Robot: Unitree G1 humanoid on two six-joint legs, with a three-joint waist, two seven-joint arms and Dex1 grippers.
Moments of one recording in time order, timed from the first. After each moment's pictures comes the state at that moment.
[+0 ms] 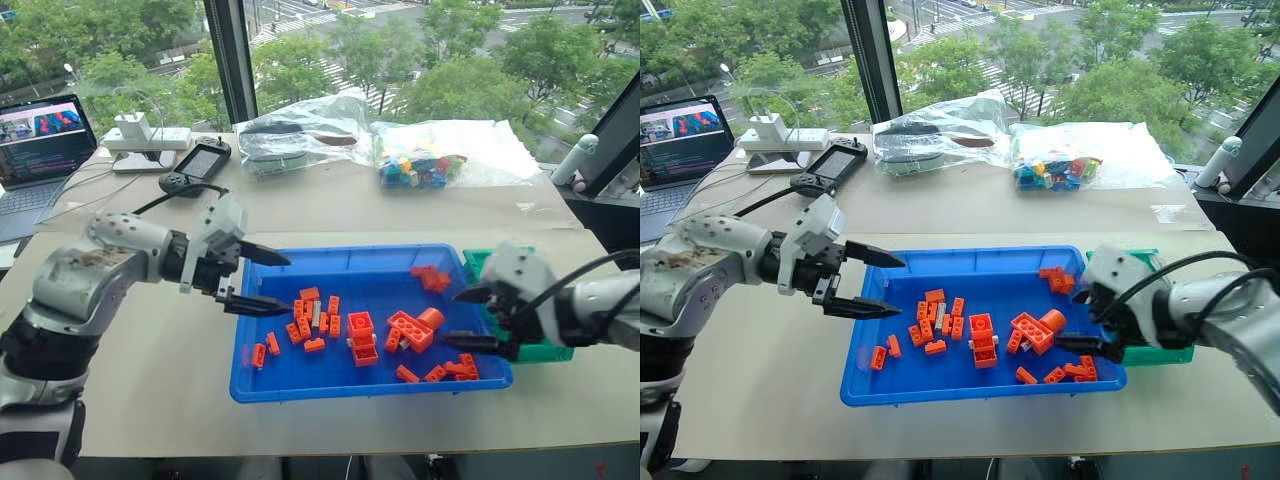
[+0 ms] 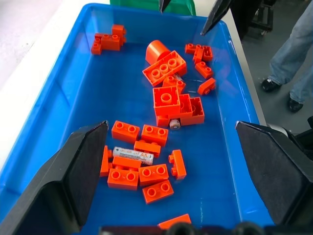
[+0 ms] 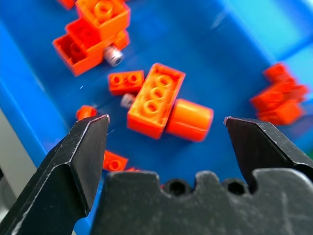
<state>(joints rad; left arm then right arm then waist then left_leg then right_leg) -0.65 0.91 -0.08 -0.27 -0.60 0.79 -1.28 -0.31 -1.23 0.00 -0.57 0.65 0.99 0.89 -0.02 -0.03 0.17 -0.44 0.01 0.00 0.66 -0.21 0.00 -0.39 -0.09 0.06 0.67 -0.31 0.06</state>
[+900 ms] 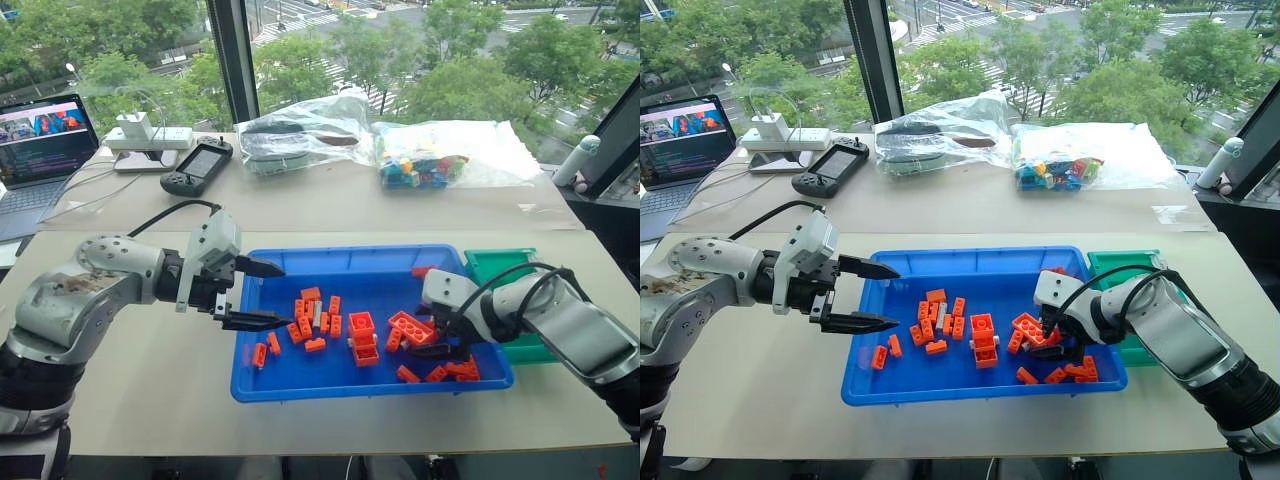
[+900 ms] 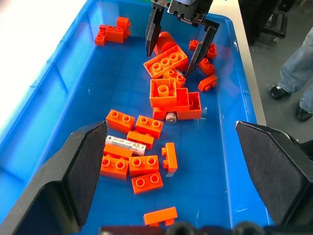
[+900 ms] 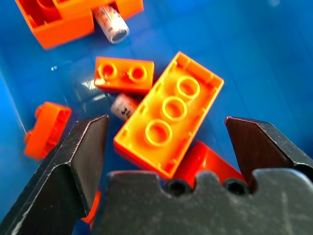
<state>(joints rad) -0.53 0.94 -0.02 -0.38 -0.67 0.82 -1.19 -0.51 -1.04 0.39 -0.34 0.27 0.81 1.04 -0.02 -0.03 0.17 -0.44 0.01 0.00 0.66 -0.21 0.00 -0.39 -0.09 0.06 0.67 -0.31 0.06</state>
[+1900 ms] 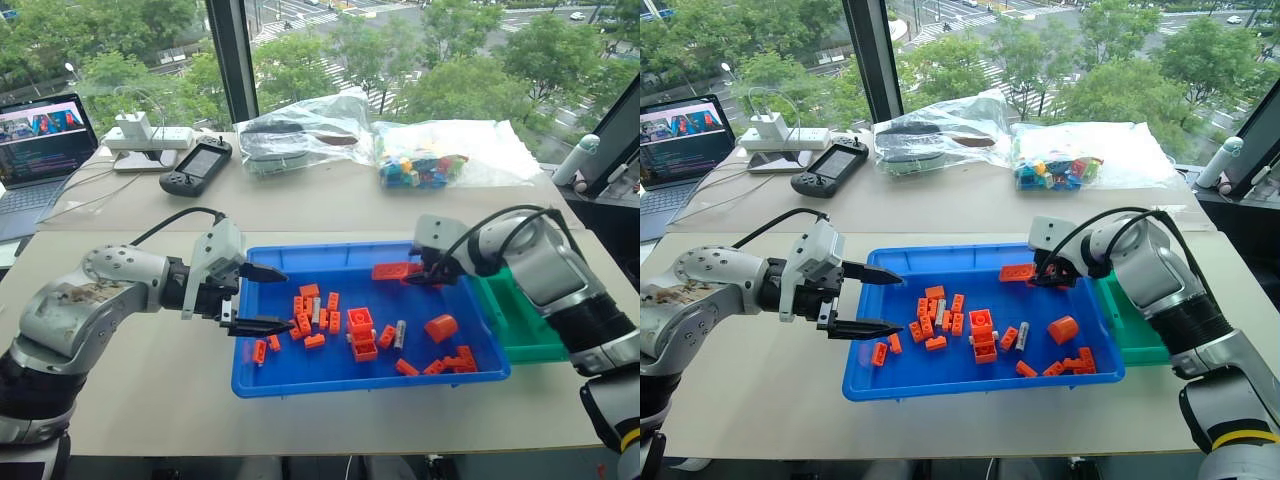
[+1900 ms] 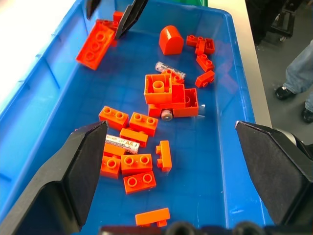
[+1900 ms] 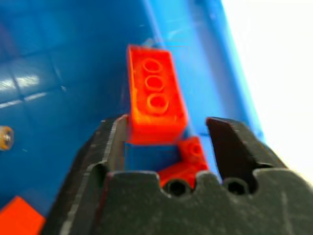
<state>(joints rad) -0.50 0.93 -0.02 -0.42 -0.68 0.82 -1.13 -0.85 -0.86 0.42 0.15 -0.04 0.41 1.09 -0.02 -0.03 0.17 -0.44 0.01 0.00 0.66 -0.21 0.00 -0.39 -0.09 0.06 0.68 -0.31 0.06</state>
